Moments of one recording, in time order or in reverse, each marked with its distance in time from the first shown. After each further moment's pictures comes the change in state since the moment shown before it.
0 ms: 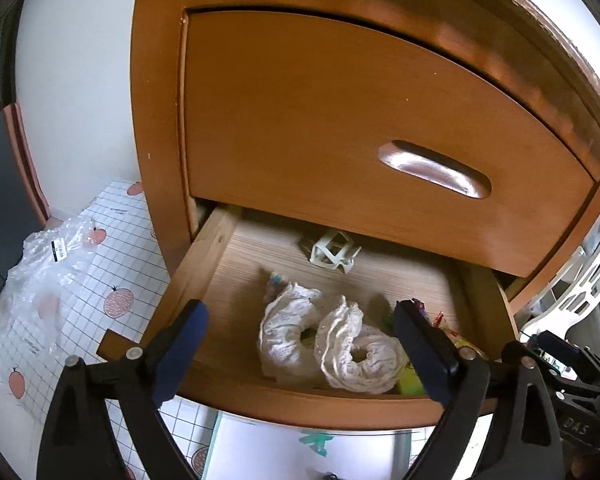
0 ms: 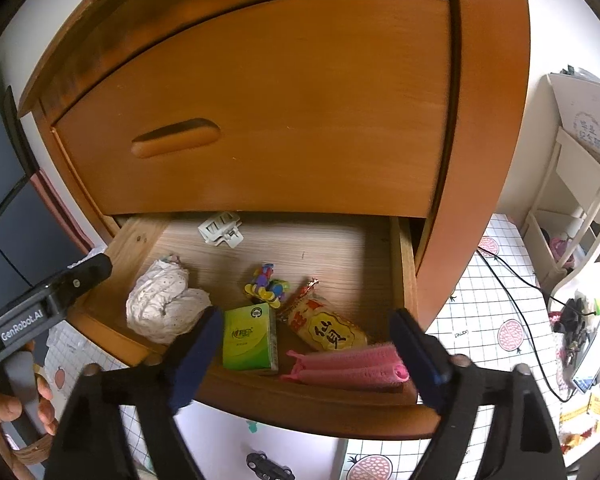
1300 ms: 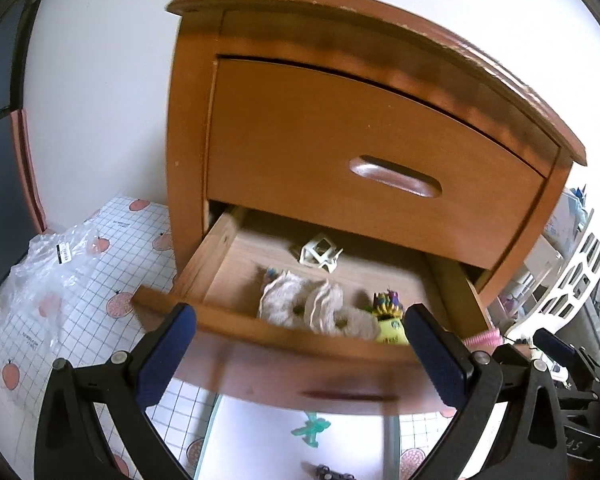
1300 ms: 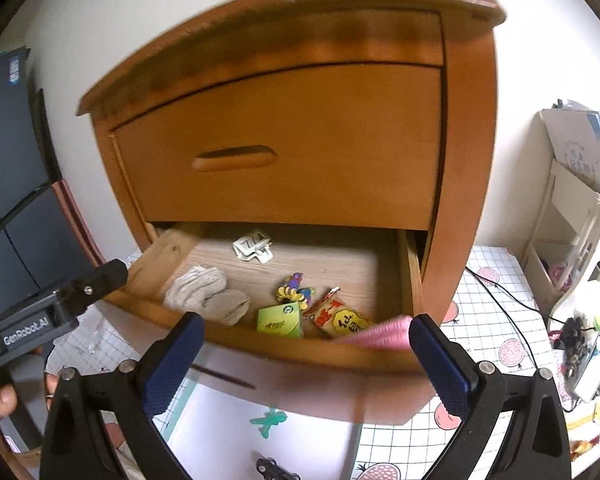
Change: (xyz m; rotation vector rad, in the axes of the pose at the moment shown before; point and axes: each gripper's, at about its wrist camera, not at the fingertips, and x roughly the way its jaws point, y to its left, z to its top) left arm -0.062 0.008 -0.042 -0.001 -0.123 -0.057; right arm -0.051 0.019 -0.045 -0.062 -0.192 0.032
